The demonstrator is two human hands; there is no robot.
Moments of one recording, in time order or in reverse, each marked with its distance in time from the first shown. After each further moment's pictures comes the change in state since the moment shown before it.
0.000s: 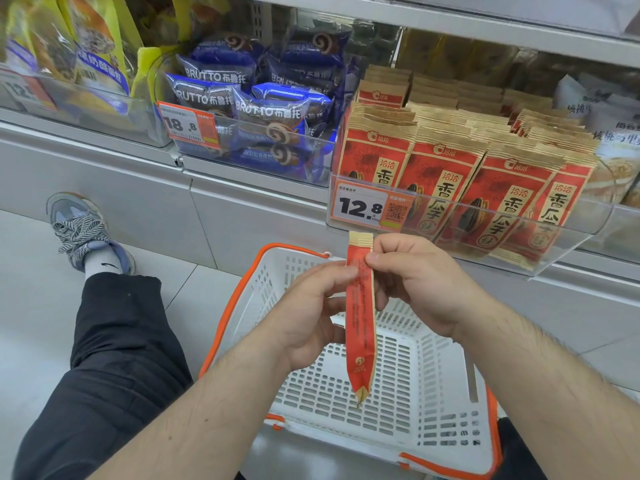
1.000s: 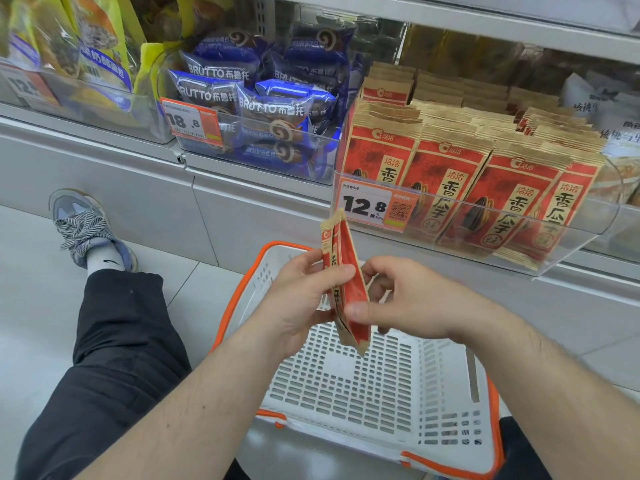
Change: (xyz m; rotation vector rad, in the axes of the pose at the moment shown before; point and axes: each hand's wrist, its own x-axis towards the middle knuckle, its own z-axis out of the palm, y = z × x) left_hand 0.010 -0.002 -0.018 0.002 0.264 0.028; right_hand -0.007 -0.001 0.001 -0.647 -0.124 0.174
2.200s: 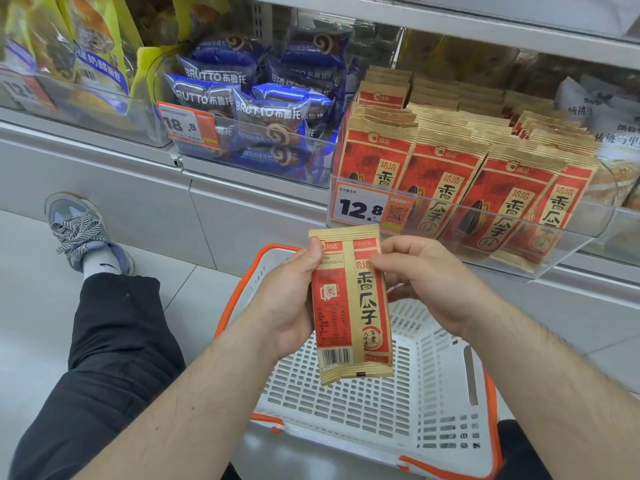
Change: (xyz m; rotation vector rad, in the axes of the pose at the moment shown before) left_hand -0.010 0.018 0.008 -0.135 -0.028 -0.056; right_hand 0.010 0.012 -0.012 0.528 0.176 -0.014
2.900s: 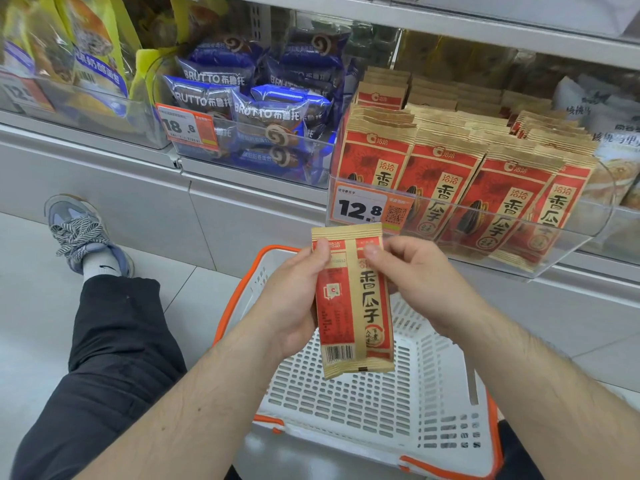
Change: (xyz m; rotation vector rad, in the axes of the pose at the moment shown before) left_hand 0.001 -0.001 0.006 0.054 0.021 0.052; right_hand 0.002 0.004 0.010 -0.075 0.101 -0.086
